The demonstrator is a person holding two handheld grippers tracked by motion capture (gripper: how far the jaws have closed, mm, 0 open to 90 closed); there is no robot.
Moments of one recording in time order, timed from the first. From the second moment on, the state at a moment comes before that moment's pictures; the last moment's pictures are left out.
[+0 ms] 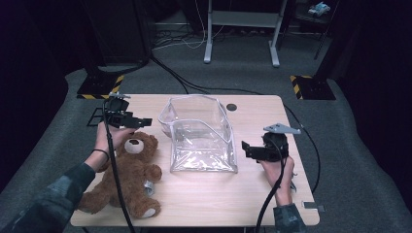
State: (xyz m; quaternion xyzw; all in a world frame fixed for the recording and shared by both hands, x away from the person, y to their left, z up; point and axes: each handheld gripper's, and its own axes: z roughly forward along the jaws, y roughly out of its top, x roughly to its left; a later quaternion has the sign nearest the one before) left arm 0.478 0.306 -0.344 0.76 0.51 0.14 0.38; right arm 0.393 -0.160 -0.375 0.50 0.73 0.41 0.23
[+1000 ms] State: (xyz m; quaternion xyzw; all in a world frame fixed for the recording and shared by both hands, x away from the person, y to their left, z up) left arm 0.419 0.327 -0.394 0.75 0.53 0.18 0.35; right arm 0.369 -0.140 -0.523 0.53 0.75 0.33 0.21
